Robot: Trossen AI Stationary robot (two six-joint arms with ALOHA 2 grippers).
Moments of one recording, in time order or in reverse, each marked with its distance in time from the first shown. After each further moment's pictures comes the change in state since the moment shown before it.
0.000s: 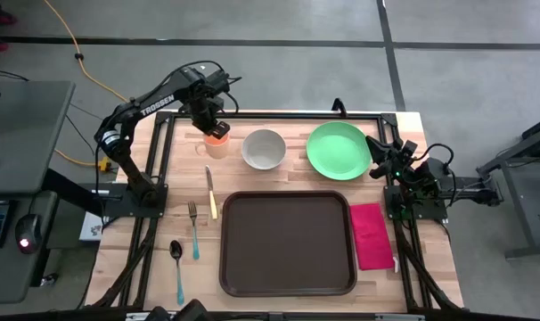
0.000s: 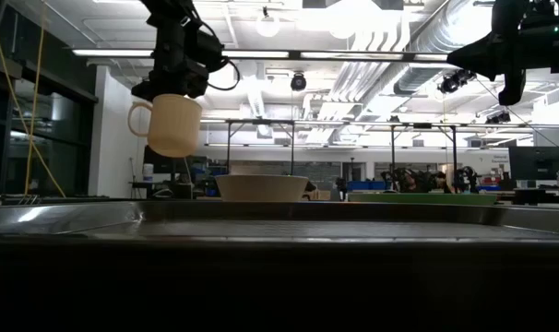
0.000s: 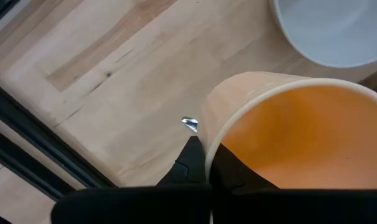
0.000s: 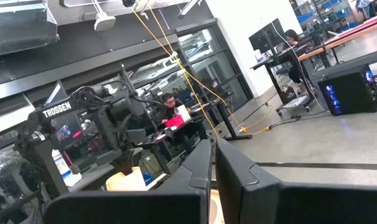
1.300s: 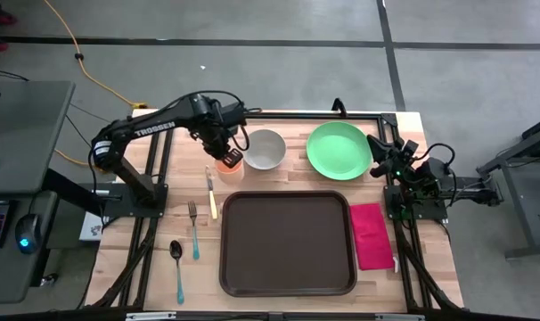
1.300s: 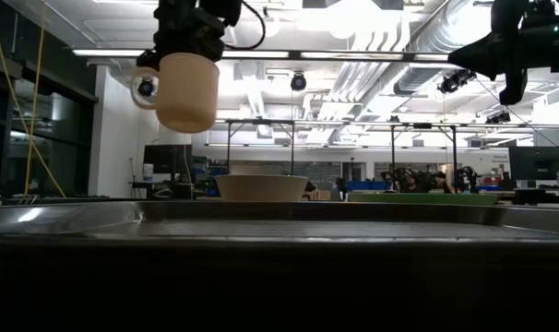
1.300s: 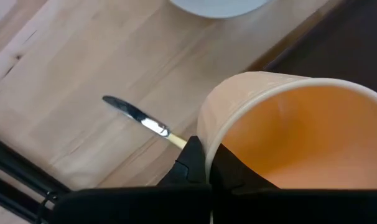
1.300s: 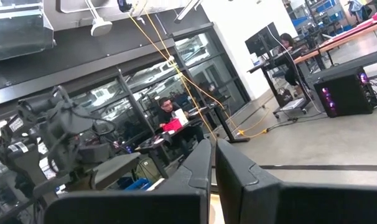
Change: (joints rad) left arm -0.386 -0.077 0.000 0.024 0.000 -0.306; right arm 0.000 0.000 0.000 0.020 0.019 -0.004
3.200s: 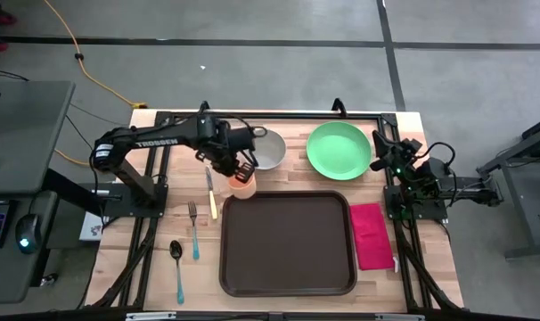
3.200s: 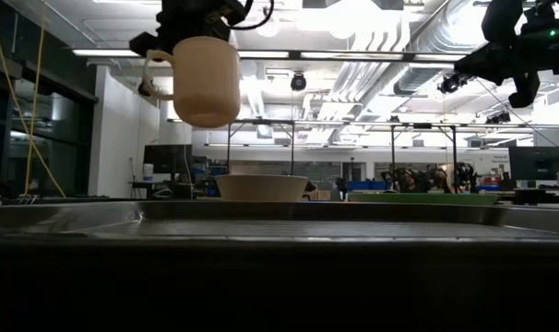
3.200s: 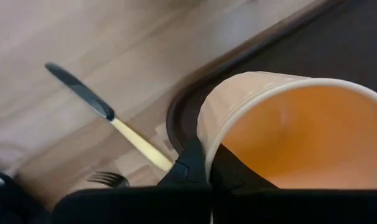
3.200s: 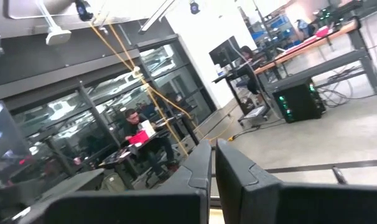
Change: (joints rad) left arm -0.213 0.010 -0.005 0.082 -0.034 -0.429; right arm 0.000 0.000 0.000 0.002 0.170 -0.026
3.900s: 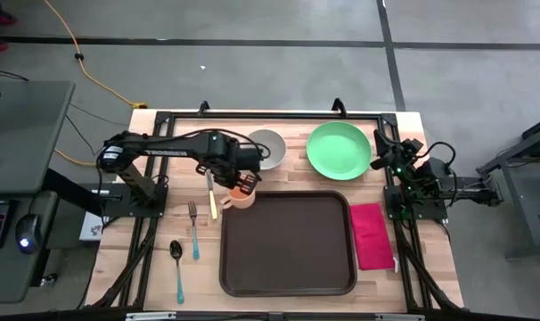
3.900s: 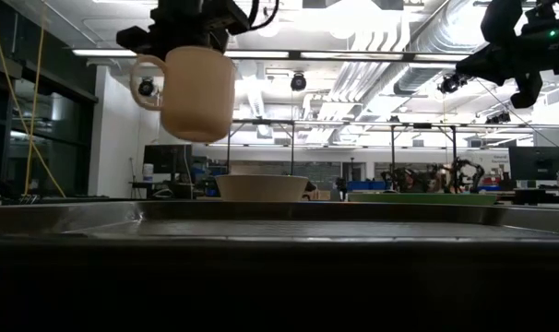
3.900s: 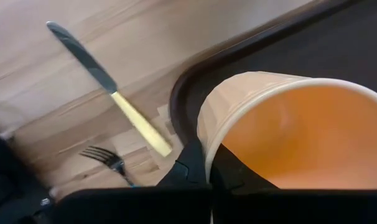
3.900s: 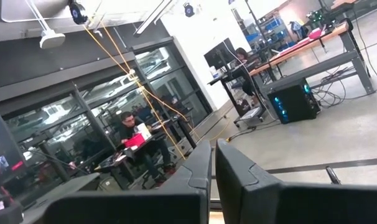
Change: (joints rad) left arm -0.098 0.075 0.000 -0.035 -0.053 -0.169; right arm 0.000 -0.002 0.000 0.005 0.024 -0.001
